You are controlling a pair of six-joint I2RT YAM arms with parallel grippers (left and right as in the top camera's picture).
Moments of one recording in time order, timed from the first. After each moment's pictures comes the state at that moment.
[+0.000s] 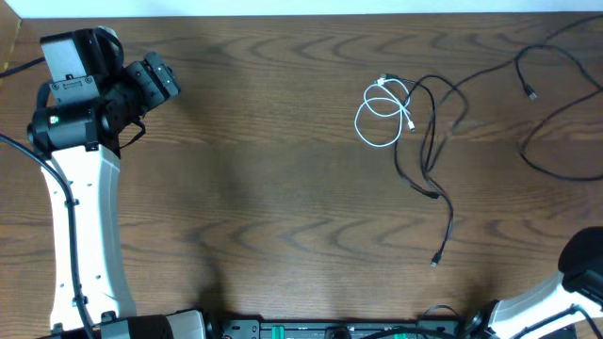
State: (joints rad) left arm 0.21 1.47 1.53 -0.87 0.17 -0.35; right arm -0.56 1.89 2.08 -0.97 -0.25 -0.13
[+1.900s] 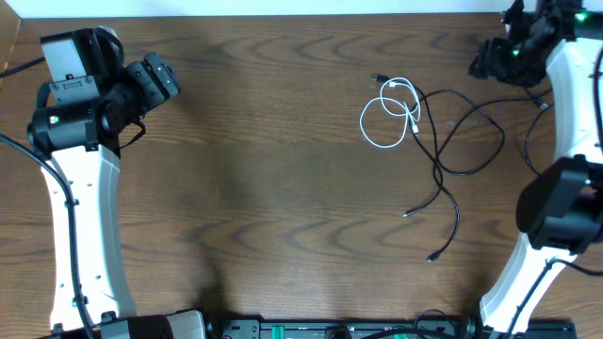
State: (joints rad) left arm 0.21 1.47 1.53 -0.87 0.17 -0.35; right arm -0.15 2.13 2.07 -1.15 -0.21 0.05
